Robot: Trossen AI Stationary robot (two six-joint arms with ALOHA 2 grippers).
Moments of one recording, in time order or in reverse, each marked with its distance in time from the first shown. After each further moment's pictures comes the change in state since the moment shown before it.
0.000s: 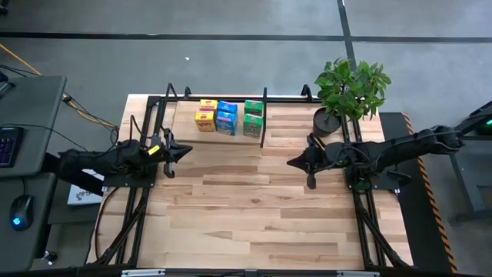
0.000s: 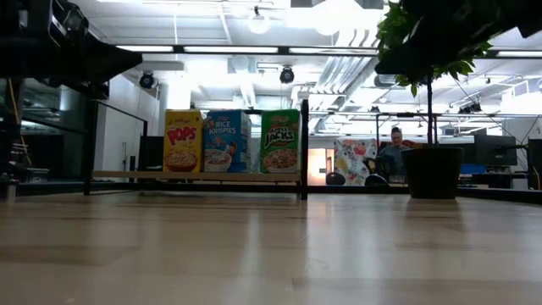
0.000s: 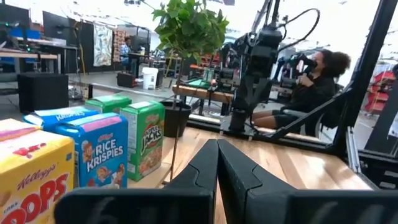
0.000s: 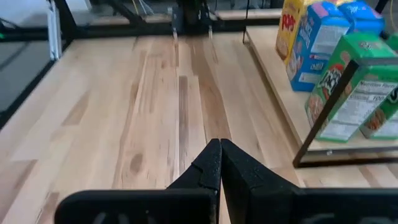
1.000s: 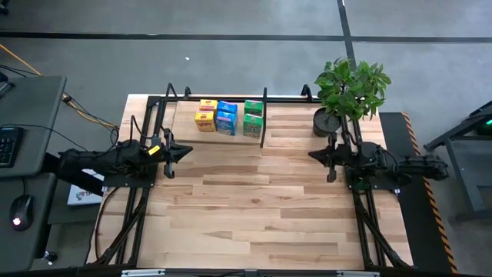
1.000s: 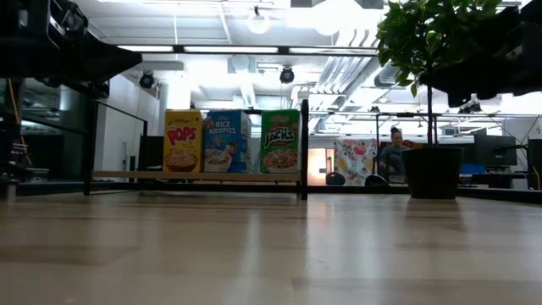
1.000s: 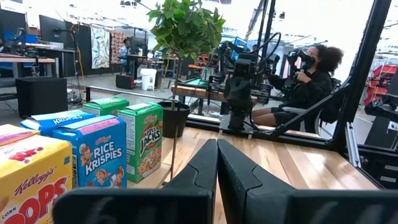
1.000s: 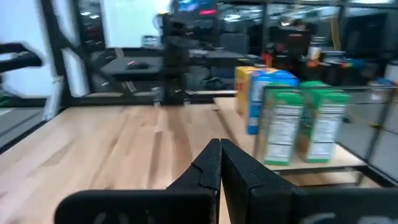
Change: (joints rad) left arm -0.009 0.002 0.001 0.004 0.004 0.028; right arm -0.172 -0.878 -0.475 0.012 -0.081 -0.115
